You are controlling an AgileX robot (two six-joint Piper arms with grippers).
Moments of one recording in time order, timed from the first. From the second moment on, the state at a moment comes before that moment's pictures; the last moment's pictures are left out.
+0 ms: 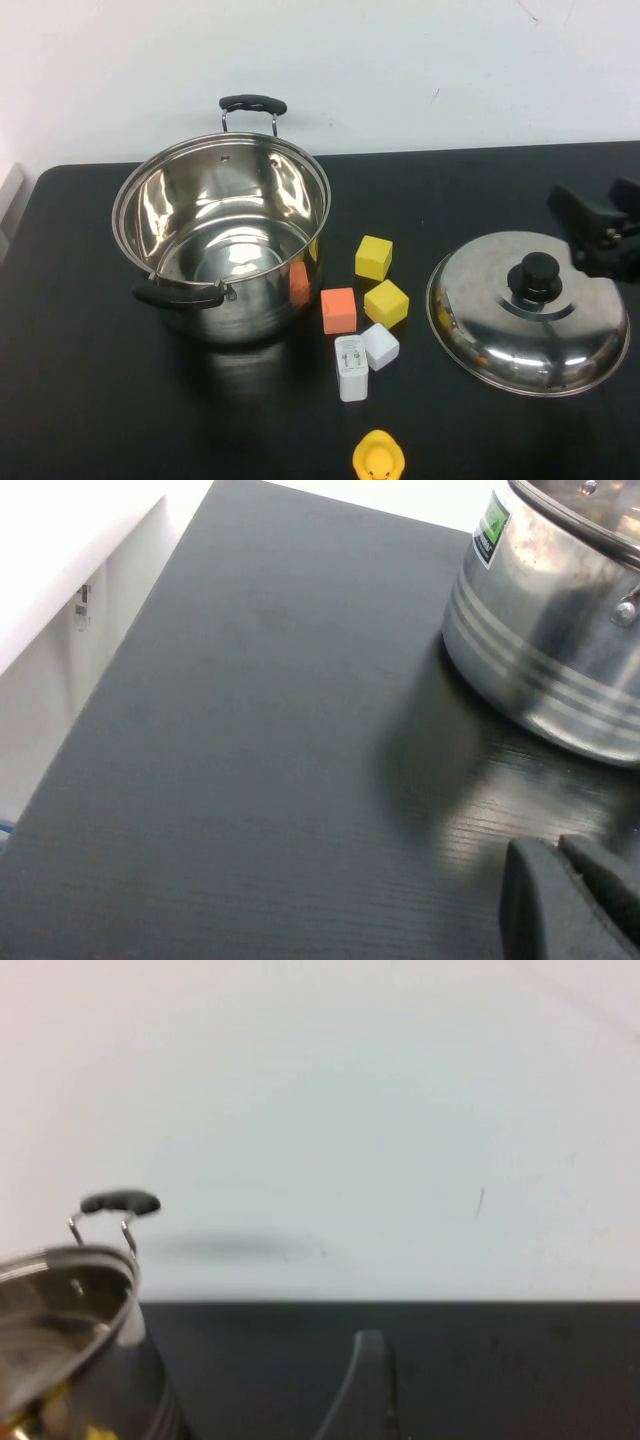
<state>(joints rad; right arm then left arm) 0.14 1.57 -0.48 -0.30 -1.01 0.39 0.01 -0.01 0.01 -0.06 0.37 -0.23</state>
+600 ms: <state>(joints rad) 0.14 1.95 -0.56 -0.34 -1.07 0.18 0.01 -0.01 0.01 -0.06 0.37 -0.23</state>
